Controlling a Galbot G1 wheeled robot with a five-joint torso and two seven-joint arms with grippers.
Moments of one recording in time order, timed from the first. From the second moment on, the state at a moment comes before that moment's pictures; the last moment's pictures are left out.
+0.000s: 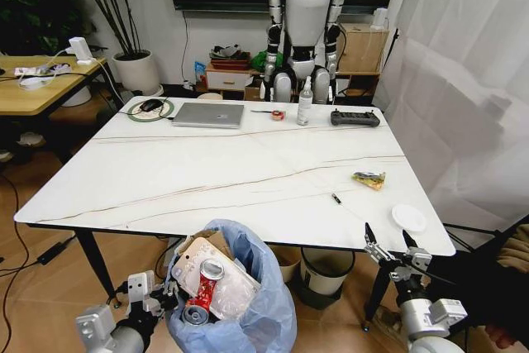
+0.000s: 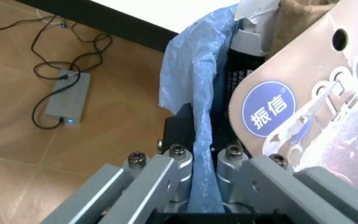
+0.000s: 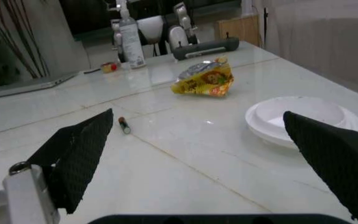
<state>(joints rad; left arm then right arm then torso) 1.96 -1.02 -0.58 -2.39 -0.88 0.29 -0.34 -1.68 1.28 0.59 1.98 0.45 0.20 0.04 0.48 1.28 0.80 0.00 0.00</state>
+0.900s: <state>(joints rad) 2.01 -1.04 -0.63 -2.42 -0.88 0.29 -0.34 -1.34 0.95 0.44 2.04 0.58 -0.21 0.08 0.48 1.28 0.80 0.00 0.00</state>
